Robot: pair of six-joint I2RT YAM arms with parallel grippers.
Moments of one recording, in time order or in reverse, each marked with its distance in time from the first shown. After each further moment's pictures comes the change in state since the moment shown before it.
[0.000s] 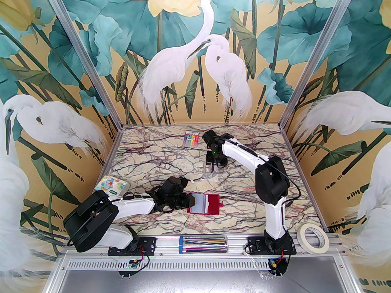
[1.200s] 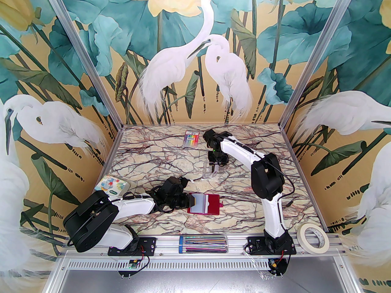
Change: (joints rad) left arm 0.000 0.000 0.000 0.000 0.000 0.000; right arm -0.020 0.080 0.089 -0.089 0.027 -0.061
